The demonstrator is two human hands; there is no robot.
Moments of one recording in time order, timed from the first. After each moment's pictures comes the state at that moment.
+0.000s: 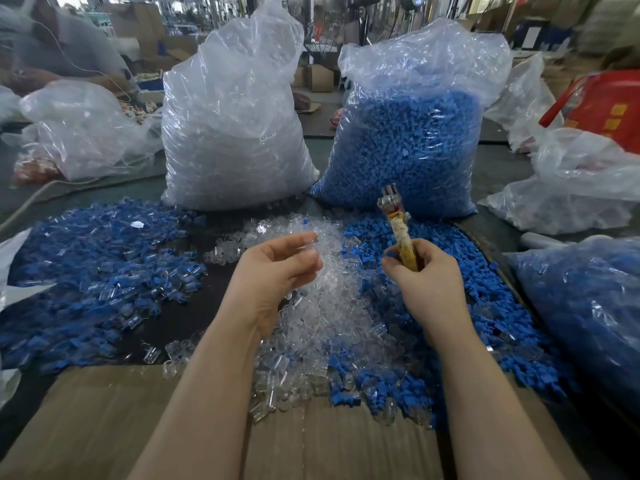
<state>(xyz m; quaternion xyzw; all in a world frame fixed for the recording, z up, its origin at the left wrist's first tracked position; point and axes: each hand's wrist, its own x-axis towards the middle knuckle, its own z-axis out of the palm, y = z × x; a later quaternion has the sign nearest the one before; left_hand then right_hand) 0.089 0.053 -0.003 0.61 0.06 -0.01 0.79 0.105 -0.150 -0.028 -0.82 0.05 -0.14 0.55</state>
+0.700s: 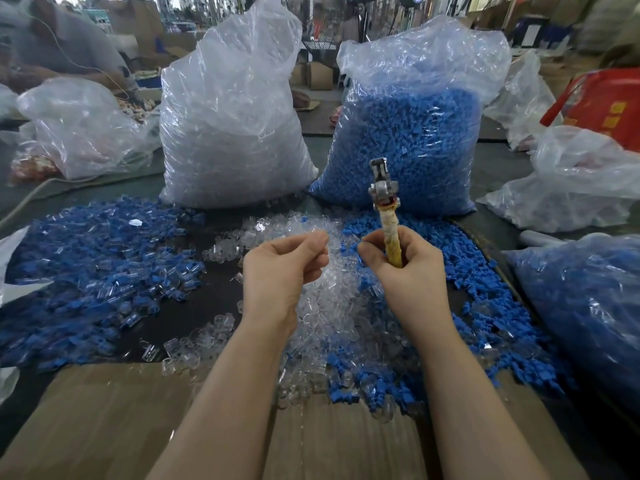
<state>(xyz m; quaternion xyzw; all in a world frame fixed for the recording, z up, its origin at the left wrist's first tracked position) 0.085 0.026 0.001 0.59 0.12 0.08 0.80 0.093 -0.125 -0.016 -0.76 -0.07 -0.19 0.62</state>
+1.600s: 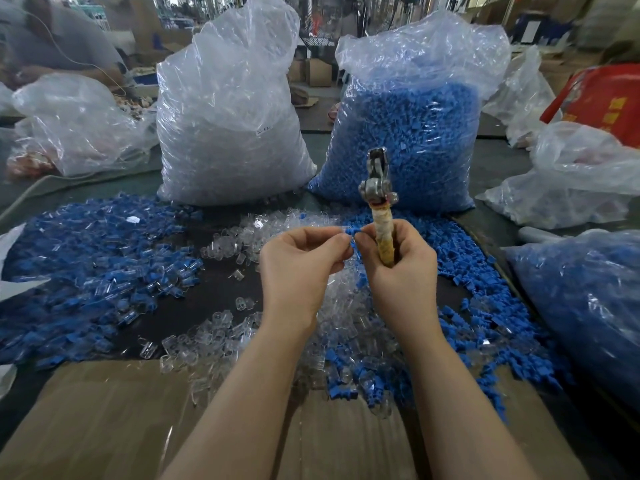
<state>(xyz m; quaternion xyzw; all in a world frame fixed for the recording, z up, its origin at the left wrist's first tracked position) 0.075 0.005 0.010 0.63 0.07 0.12 0.77 0.088 -0.112 -0.018 -0.75 -0.07 -0.24 0.61</state>
